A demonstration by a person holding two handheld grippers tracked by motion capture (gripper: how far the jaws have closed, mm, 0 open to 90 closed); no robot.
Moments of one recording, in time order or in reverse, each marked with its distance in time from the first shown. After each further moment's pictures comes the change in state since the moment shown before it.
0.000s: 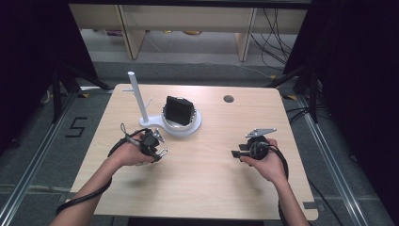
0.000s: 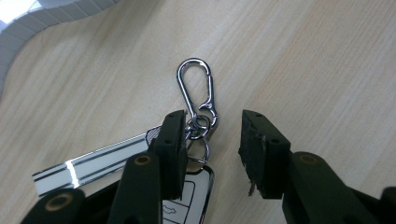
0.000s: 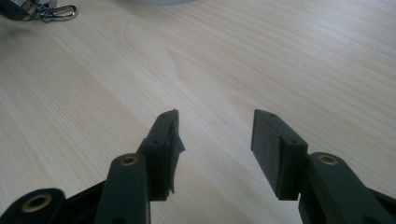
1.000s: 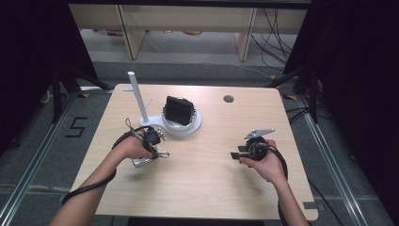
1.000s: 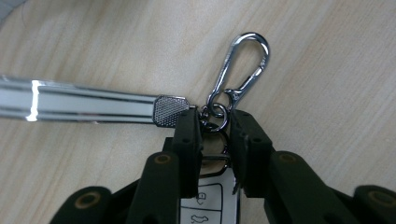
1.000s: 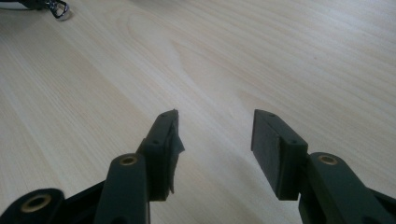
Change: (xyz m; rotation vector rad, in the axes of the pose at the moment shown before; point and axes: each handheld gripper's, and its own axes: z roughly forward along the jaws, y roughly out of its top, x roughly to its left) left arm 0.015 0.005 0.013 0.116 -0.023 0.025; right arm 0.001 -0.002 0.004 0.022 0.017 -0.006
